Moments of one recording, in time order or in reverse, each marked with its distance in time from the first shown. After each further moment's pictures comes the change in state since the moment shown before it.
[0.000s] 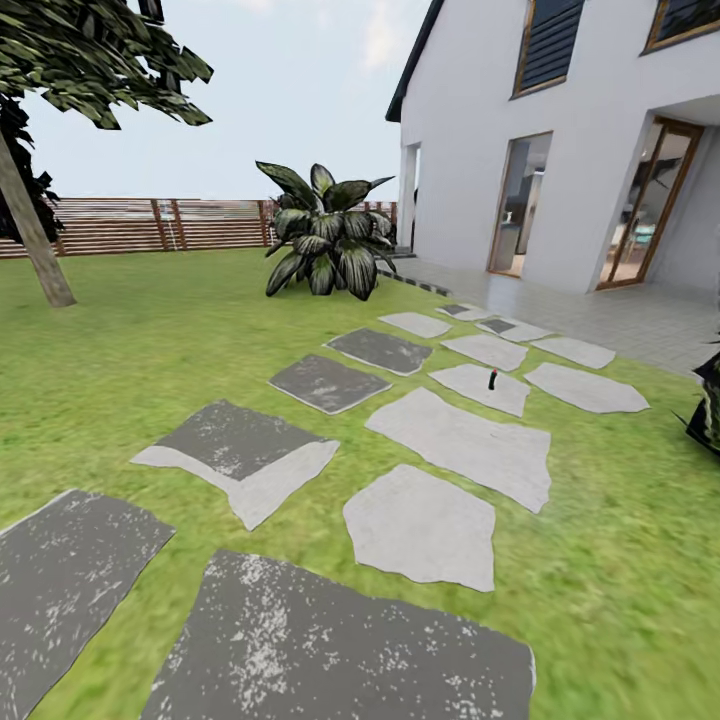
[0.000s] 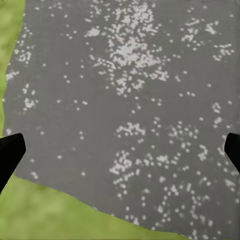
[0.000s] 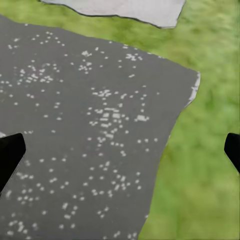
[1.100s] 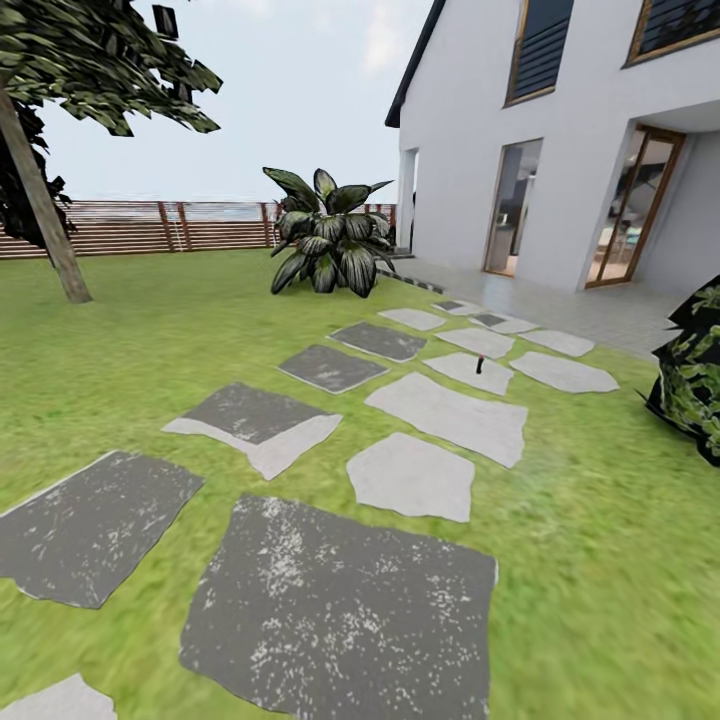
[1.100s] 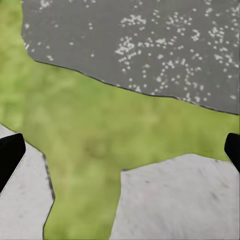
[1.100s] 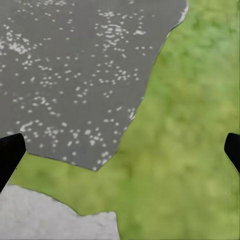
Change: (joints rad) left arm 0.000 0.000 0.001 0.000 0.000 0.000 0.000; right arm 0.000 0.000 0.000 -0.002 -0.001 0.001 0.001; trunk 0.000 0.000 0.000
